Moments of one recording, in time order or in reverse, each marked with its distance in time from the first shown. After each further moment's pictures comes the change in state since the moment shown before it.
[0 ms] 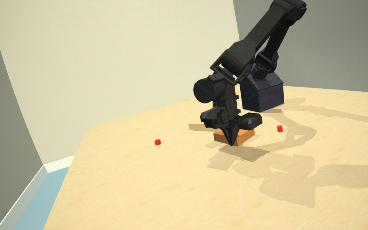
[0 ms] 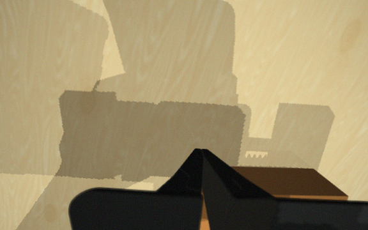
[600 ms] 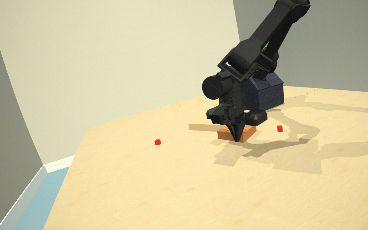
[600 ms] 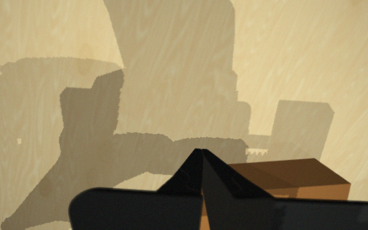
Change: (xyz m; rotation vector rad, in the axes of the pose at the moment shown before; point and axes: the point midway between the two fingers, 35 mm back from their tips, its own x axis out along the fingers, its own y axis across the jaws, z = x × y) arm -0.001 0.000 -0.027 0.000 -0.002 0.000
